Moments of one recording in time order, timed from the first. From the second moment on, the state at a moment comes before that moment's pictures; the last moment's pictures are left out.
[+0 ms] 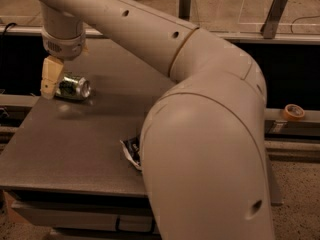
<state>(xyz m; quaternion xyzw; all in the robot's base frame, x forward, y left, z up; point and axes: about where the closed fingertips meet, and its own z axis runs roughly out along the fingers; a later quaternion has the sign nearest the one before) 0.635 0.247 0.875 -0.60 0.78 0.06 0.16</state>
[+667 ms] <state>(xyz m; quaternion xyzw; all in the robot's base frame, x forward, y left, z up) 0.637 0.273 0.850 -0.58 0.80 0.07 0.14</state>
